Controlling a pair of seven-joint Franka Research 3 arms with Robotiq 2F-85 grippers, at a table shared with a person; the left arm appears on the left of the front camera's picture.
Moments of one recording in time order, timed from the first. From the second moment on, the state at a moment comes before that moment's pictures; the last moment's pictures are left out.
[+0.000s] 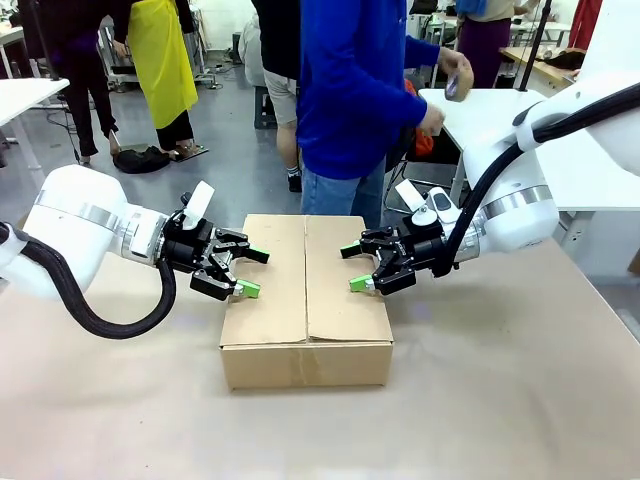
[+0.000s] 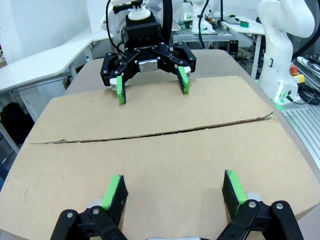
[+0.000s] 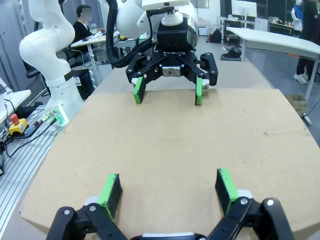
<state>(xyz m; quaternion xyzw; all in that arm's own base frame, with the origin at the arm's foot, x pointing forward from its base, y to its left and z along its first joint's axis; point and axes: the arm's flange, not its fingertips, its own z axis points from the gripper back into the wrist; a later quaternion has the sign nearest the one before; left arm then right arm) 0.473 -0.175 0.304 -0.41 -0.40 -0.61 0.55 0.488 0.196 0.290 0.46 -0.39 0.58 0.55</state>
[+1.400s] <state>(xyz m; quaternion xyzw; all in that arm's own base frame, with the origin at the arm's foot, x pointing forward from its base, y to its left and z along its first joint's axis) 0.473 -0.175 0.304 -0.41 -0.40 -0.61 0.55 0.488 0.196 0.290 0.46 -0.39 0.58 0.55</state>
